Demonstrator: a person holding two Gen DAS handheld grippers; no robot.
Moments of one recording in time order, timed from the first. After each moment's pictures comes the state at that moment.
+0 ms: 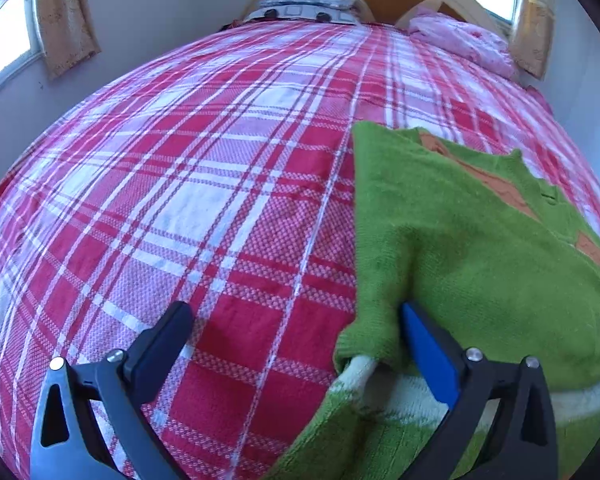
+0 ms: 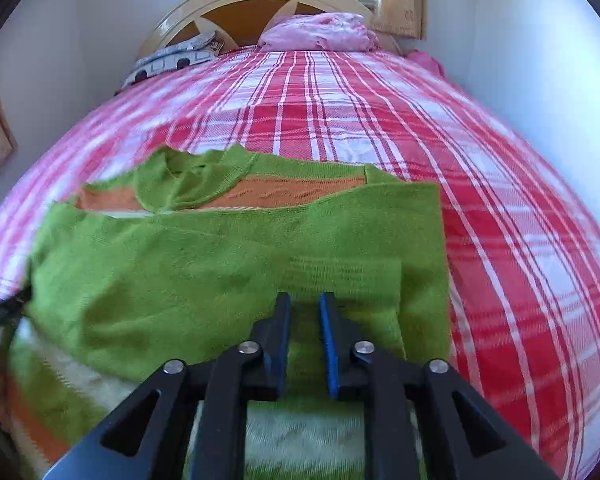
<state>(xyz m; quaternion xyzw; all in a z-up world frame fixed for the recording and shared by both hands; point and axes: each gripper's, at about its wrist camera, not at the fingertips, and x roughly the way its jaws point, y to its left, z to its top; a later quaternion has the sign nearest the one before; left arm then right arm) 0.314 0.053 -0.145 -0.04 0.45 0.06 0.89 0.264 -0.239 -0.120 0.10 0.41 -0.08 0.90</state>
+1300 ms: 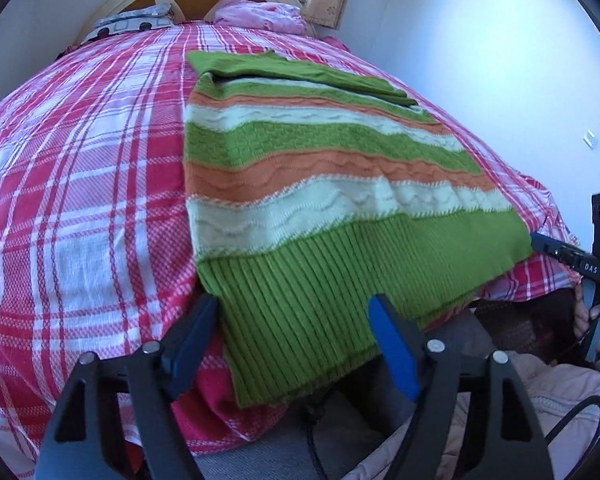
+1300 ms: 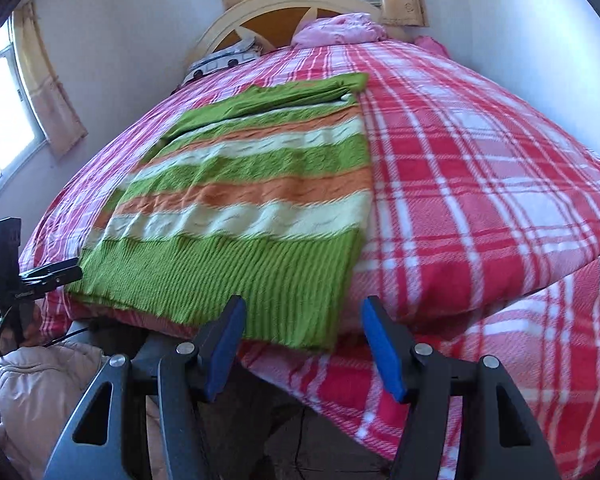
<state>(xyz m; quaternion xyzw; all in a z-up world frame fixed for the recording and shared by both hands) 0.011 0.096 -0.147 0.01 0.44 -0.28 0.86 -0.100 -0.192 -0.128 0.11 0.41 -0.01 0.90</state>
